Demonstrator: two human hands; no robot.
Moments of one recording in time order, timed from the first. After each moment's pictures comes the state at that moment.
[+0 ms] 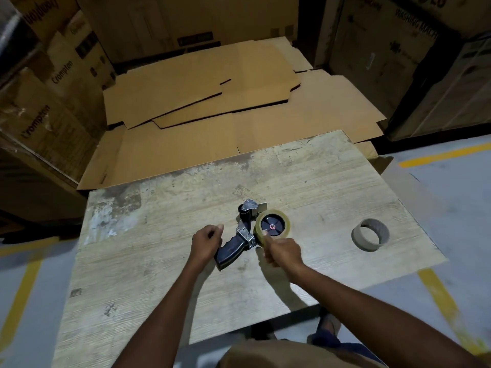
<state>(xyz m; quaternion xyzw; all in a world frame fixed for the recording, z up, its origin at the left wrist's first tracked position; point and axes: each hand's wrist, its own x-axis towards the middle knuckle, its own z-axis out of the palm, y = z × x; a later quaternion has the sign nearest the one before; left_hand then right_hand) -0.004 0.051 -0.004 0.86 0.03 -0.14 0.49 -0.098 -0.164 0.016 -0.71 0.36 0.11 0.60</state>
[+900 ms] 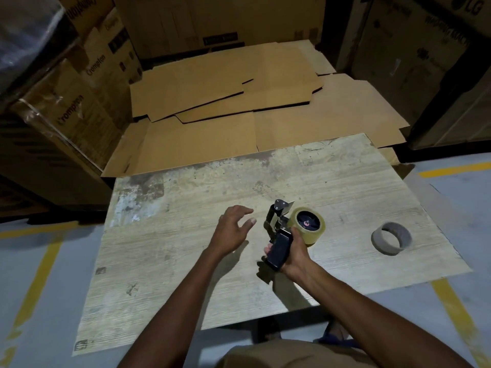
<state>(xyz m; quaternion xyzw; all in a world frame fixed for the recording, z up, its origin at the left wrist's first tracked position) -0.007 0.049 0.030 0.89 -0.19 -0.07 0.40 -0.088 -0.121 0.029 -0.24 0.48 0.12 0.84</state>
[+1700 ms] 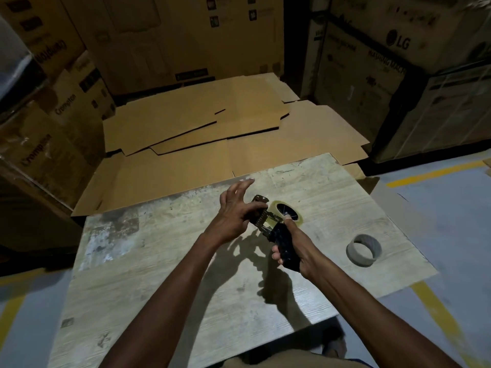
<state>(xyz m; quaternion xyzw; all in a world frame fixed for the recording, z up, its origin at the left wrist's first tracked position) 0.044 -0.032 0.116 0.88 -0.42 0.03 0.21 -0.089 -0.195 0.112 -0.49 0.37 0.15 0.78</state>
